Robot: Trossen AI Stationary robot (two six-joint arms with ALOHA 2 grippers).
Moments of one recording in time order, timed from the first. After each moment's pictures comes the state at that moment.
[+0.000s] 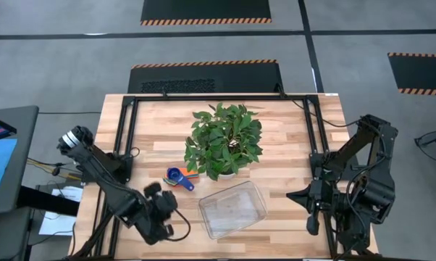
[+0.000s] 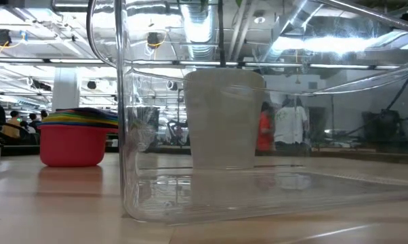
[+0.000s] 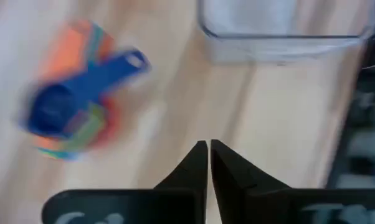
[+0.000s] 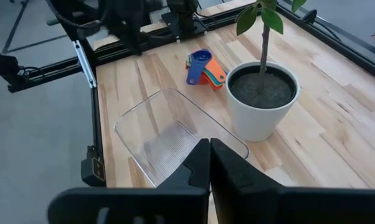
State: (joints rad) left arm -0.77 1.58 1.36 -1.10 -0.38 -1.13; right arm 1.09 1.41 1.53 -1.28 1.02 1.27
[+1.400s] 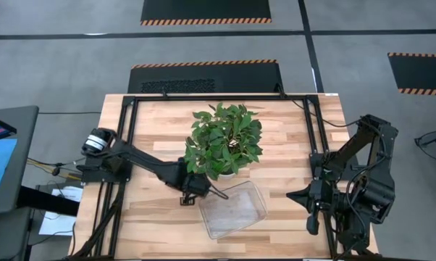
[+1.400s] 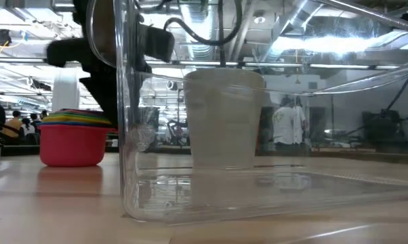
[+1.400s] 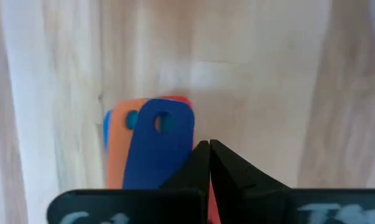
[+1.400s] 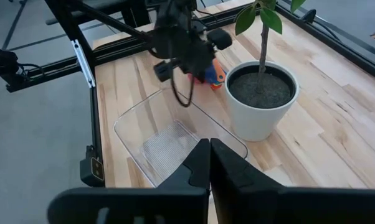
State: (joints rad) left arm -0.31 1.80 1.25 -0.92 -0.25 -0.36; right arm 1.09 1.41 1.53 -1.28 1.02 1.27
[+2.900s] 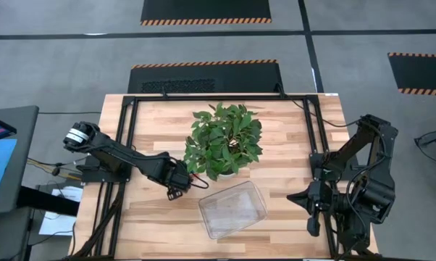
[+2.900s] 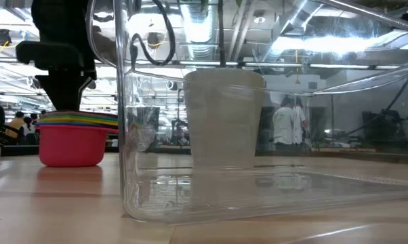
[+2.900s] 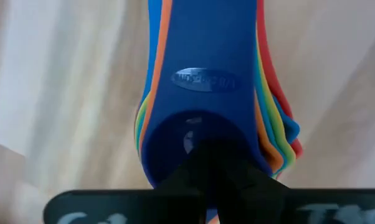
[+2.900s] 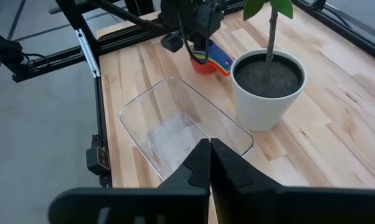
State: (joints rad) left arm -0.33 1.59 1.02 -0.99 -0.17 -0.75; right arm 1.09 1.40 1.53 -1.27 0.97 1.27
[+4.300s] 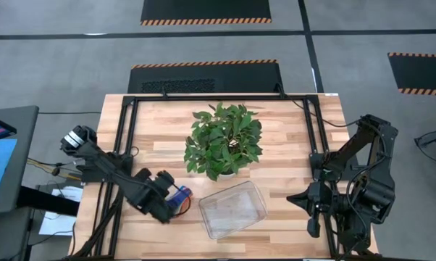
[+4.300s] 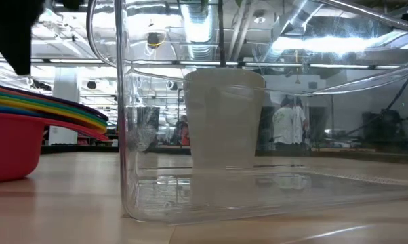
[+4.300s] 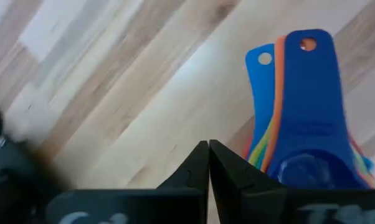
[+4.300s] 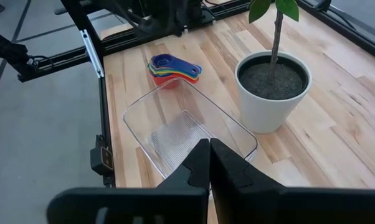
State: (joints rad) left arm -0.64 1.60 1.22 -1.28 -0.30 -1.42; right arm 1.09 1.40 1.53 -1.25 0.97 1.25
